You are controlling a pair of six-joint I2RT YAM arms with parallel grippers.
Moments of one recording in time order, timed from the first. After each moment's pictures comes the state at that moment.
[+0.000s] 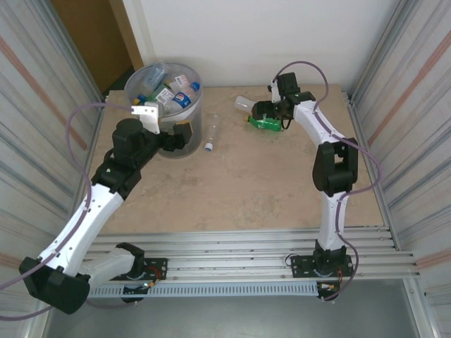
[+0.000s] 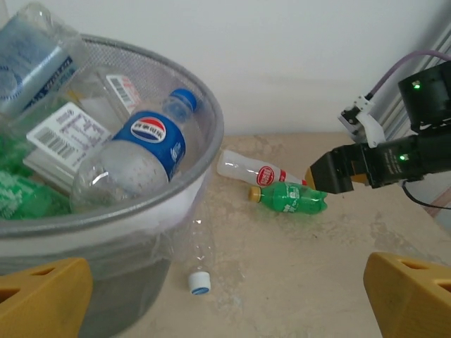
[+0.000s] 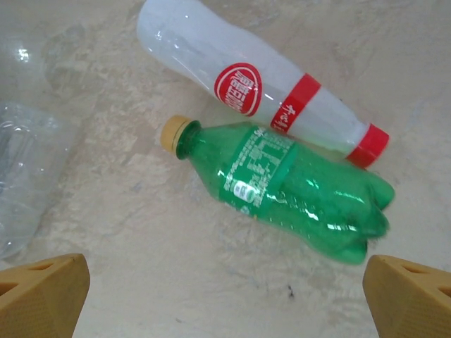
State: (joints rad) left arm -0.40 1.03 1.02 -0.23 0.02 -0.25; right arm 0.22 2.17 1.97 -0.70 -0.15 0.12
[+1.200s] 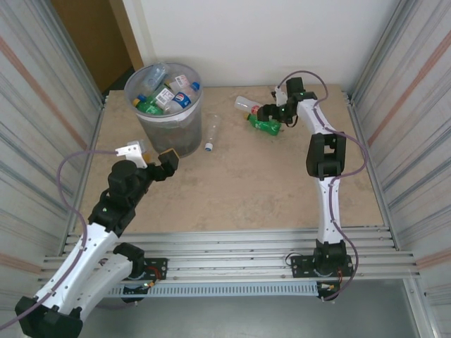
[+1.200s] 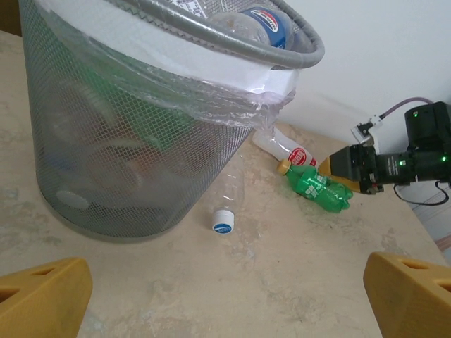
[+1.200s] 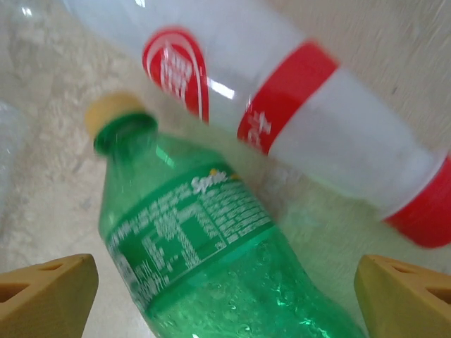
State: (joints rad) left arm -0.39 0.70 0.63 -0.19 -0.11 -0.50; right arm 0.12 2.52 2.28 -0.83 -0.44 0.05
